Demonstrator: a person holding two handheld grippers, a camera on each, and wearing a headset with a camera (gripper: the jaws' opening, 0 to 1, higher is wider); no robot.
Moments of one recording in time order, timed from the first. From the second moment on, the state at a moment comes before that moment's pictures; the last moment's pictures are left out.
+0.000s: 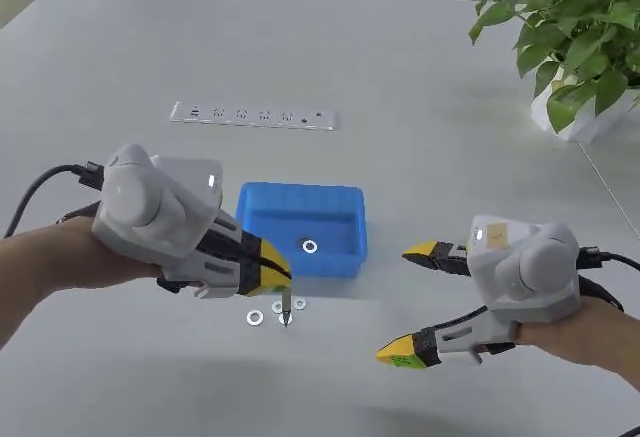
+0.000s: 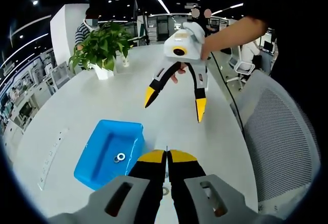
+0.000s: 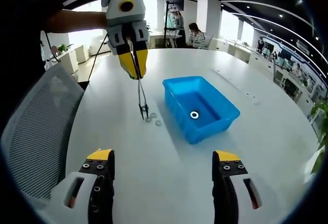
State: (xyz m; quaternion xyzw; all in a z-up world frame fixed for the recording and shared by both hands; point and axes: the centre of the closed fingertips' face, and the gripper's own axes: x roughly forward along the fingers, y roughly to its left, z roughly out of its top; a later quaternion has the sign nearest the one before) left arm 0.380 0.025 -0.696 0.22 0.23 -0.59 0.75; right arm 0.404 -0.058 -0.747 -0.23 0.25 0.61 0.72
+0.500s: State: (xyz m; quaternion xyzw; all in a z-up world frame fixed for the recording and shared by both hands) left arm 0.377 0.030 -0.697 0.22 0.23 -0.59 0.74; right arm 0.398 -0.054 -0.748 -0.24 0.24 0.62 0.71
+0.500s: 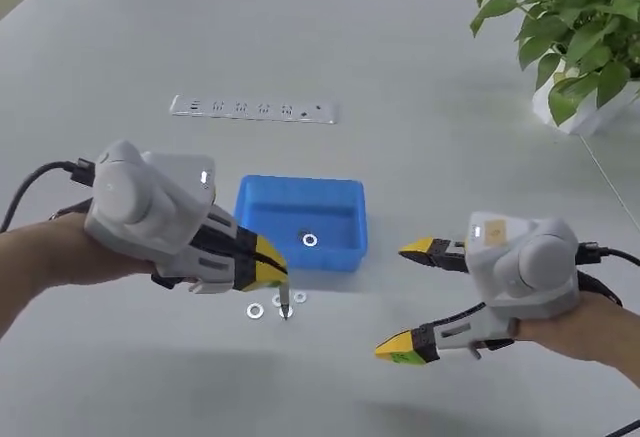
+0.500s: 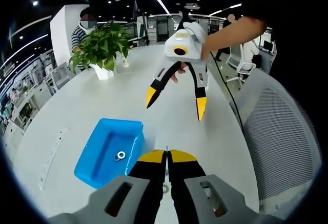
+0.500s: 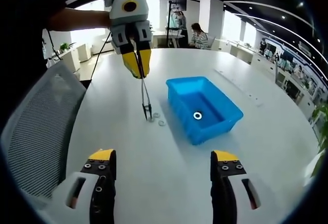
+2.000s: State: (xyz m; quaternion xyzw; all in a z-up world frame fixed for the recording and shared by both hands) left arm 0.376 0.031 -0.700 0.22 0.24 -0.61 0.73; right arm 0.380 0.052 -0.774 -0.30 0.19 0.71 0.60
